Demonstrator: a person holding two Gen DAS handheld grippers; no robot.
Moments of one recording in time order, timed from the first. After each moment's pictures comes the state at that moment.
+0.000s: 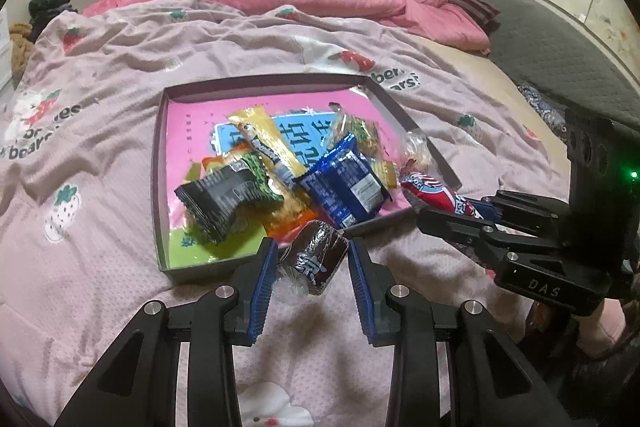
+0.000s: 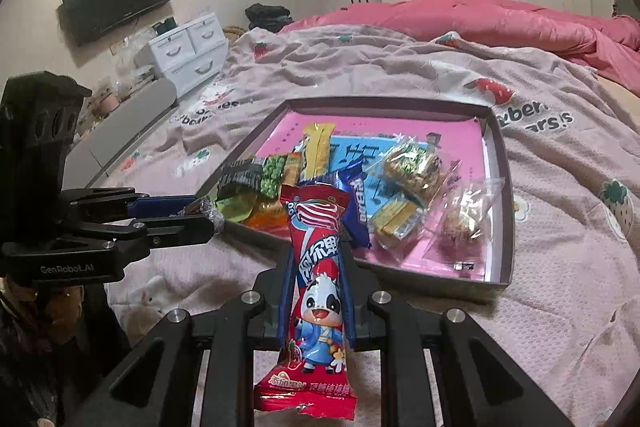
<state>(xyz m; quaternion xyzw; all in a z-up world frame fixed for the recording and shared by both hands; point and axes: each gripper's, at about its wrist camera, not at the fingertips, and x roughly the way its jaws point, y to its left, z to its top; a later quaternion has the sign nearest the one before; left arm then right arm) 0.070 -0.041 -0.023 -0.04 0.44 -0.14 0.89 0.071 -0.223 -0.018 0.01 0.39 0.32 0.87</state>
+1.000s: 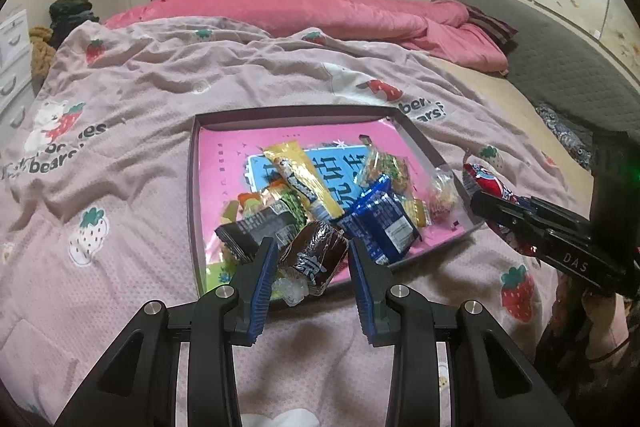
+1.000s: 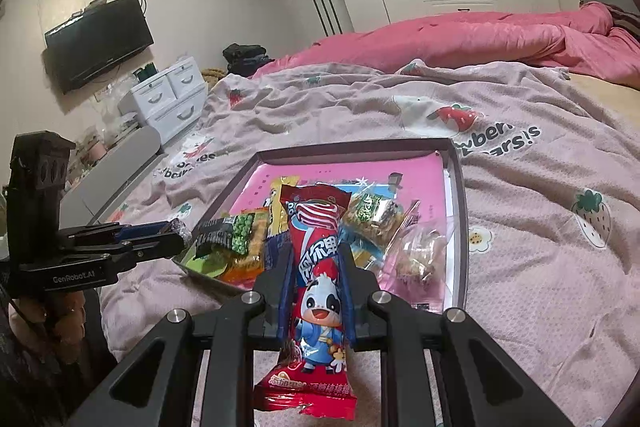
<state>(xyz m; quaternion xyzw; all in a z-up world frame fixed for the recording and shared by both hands) 0.085 -0.022 -0.009 -0.05 0.41 -0.11 0.90 0.089 -0.251 -0.001 0.06 0.34 0.28 0.89</state>
